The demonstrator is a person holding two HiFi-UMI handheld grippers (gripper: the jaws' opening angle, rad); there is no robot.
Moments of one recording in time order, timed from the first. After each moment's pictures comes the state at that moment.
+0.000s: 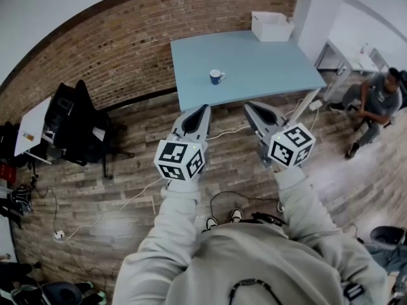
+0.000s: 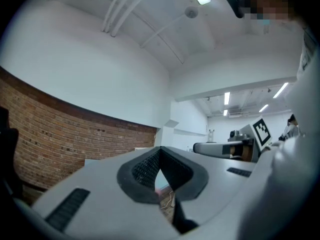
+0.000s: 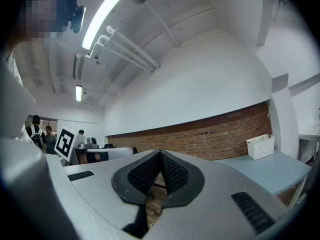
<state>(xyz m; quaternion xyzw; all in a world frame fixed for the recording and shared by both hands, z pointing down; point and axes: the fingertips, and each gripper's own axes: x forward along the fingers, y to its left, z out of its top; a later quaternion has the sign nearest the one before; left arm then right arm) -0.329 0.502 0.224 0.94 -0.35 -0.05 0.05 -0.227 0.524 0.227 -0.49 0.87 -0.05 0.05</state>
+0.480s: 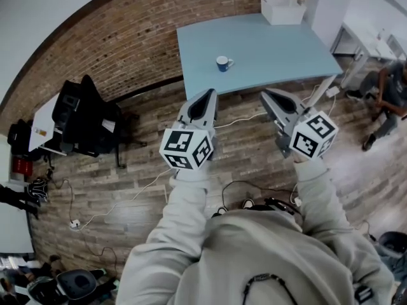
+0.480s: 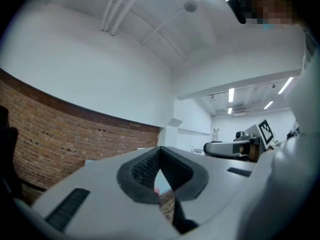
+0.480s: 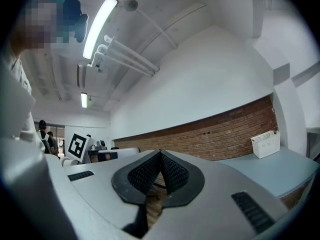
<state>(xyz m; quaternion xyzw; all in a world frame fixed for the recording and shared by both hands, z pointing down) -0.279 0.472 0.228 0.93 -0.37 -0.05 0.04 -0.164 0.512 0.229 -0.45 0.89 -0.06 0.07</state>
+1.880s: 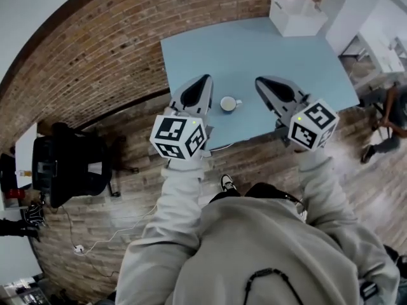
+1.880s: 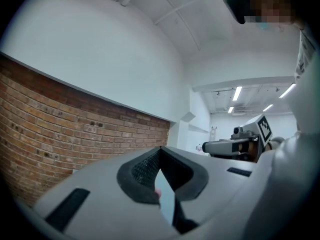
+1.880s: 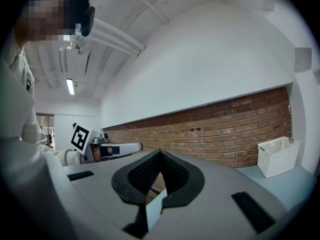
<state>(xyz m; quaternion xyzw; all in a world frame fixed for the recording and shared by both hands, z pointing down) -0.224 0.040 0.256 0.94 -0.33 -0.02 0.07 -0.122 0.086 0.254 -0.46 0.89 -0.07 0.00</state>
